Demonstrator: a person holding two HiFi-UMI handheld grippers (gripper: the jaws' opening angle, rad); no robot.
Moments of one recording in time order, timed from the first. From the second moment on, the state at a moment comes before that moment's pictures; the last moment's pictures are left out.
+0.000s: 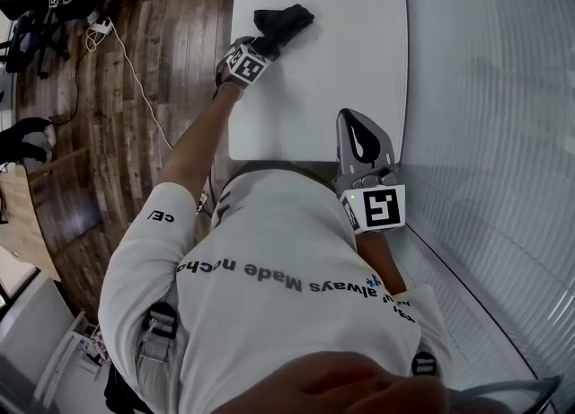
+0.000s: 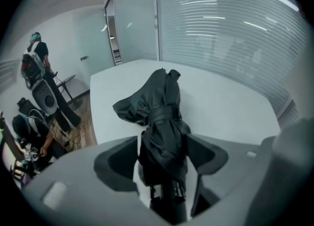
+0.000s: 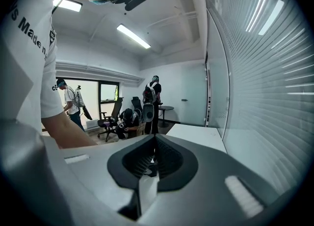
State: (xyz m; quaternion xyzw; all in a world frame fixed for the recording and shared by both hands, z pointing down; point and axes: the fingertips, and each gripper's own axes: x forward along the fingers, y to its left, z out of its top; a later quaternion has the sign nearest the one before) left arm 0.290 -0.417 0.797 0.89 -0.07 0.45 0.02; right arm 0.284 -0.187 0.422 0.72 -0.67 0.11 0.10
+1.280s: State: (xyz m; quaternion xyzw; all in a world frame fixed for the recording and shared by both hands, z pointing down) left arm 0.270 -0.378 0.637 0.95 -0.15 0.27 0.03; right arm 0.305 -0.184 0.404 0.72 -0.68 0.08 0.08
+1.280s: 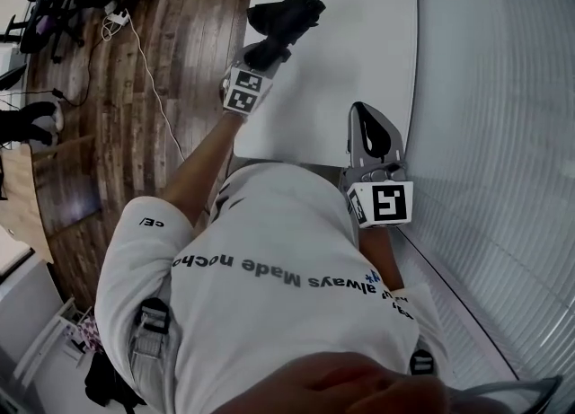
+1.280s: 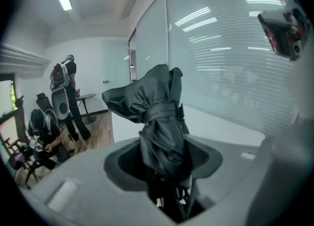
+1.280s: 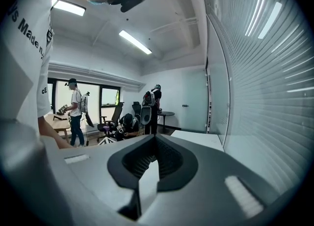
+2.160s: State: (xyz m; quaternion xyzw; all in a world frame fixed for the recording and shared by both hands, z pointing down) left arm 0.178 -0.273 0.375 0.99 -0.15 -0.03 0.01; right arm 0.292 -0.179 0.379 0.71 -0.70 0.04 0.06
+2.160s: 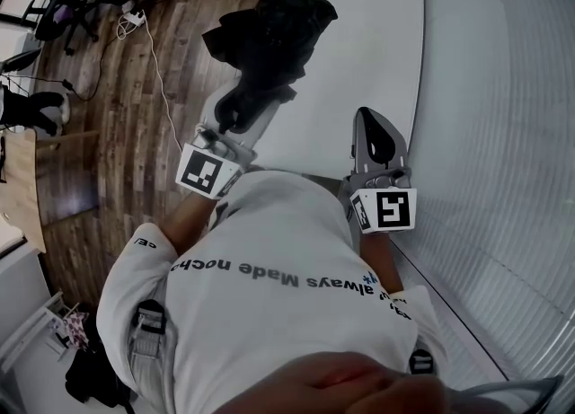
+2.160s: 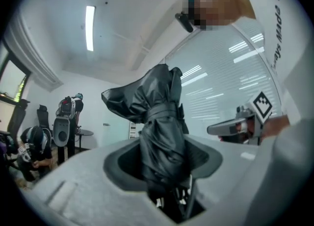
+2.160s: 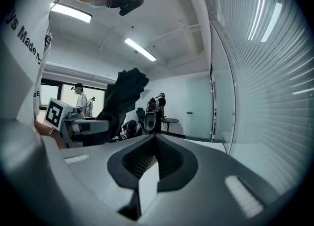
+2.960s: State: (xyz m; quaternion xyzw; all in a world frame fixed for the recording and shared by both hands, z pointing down) left arm 0.162 -0.264 0.350 0.99 -0.13 -0.06 0.01; right arm 0.278 -0.184 0.375 0.70 -0.71 0.04 0.07
